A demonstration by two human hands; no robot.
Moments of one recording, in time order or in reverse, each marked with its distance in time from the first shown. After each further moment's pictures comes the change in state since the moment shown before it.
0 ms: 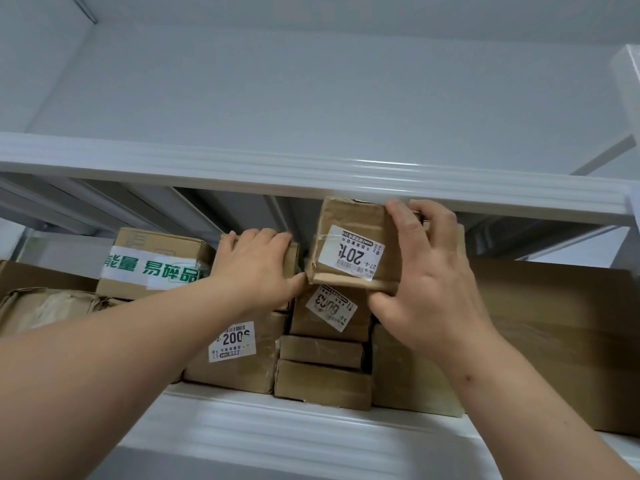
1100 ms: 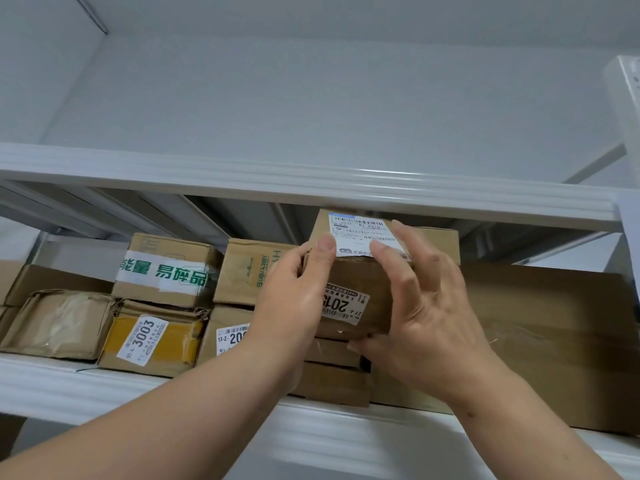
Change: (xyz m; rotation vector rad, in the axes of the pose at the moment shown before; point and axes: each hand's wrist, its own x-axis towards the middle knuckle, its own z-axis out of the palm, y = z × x) left_hand -0.074 0.074 -0.030 -1.536 0.137 -0.198; right_hand -0.023 0.008 0.007 -0.025 0.079 -0.308
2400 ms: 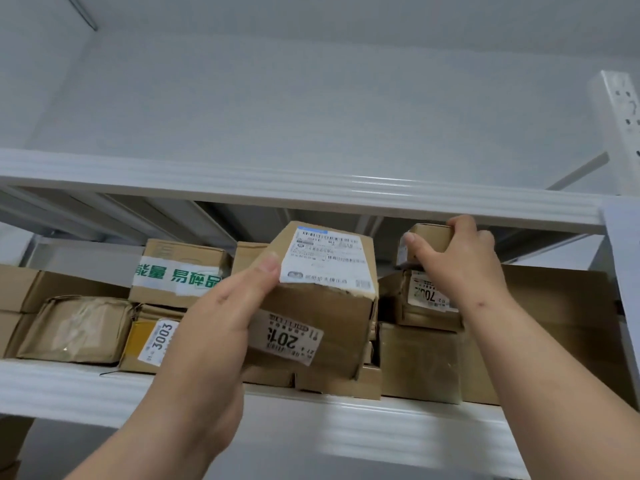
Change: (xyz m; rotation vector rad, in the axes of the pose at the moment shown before) left_hand -0.053 0.048 -0.065 -0.156 -0.032 -0.136; right_hand 0.051 0.034 -0.017 0.106 -0.132 0.904
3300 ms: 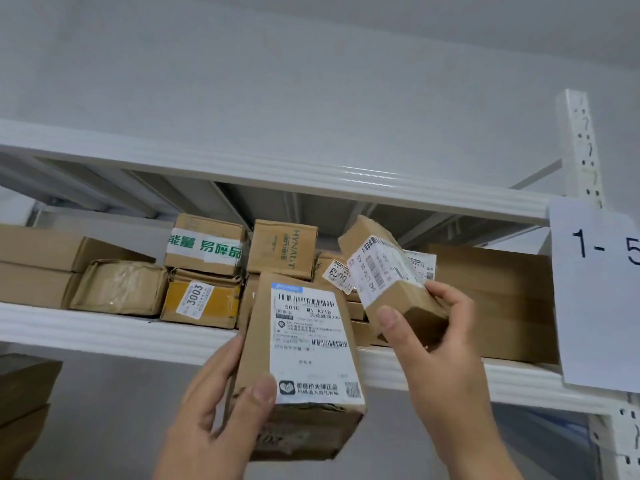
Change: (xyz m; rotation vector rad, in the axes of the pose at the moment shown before) left_hand -0.129 0.000 -0.034 0.313 0.267 0.000; right_hand -0.203 -0.048 -0.048 0.641 -0.105 0.092
